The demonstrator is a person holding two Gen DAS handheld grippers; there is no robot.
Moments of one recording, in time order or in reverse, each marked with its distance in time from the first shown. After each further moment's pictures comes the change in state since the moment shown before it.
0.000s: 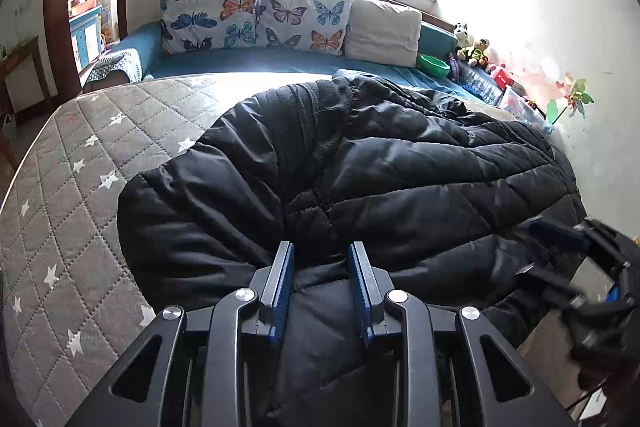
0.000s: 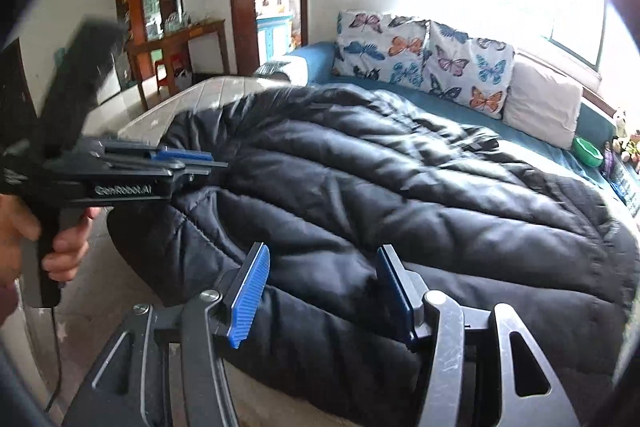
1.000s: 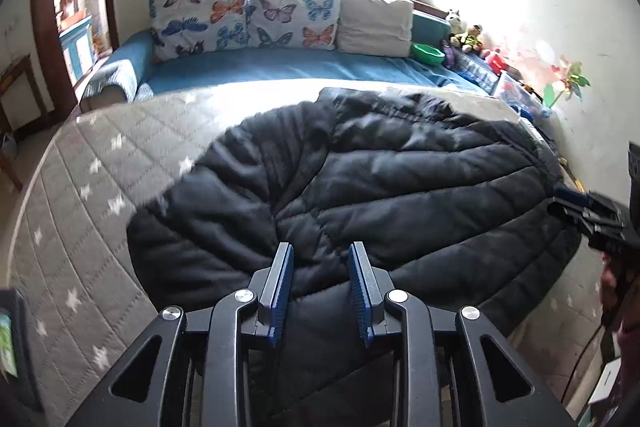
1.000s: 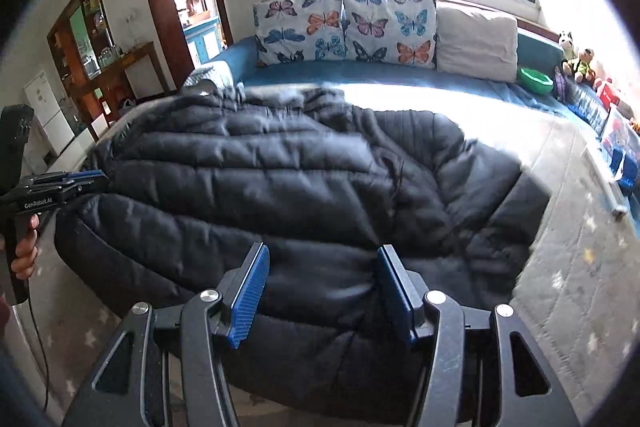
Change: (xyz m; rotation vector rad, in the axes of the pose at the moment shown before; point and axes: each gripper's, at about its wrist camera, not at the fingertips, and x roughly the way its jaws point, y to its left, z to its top) left arm -0.022 -0.011 0.024 0.073 0.018 0.008; right arm -0.018 -0.115 -0.015 0.216 0.061 -0.091
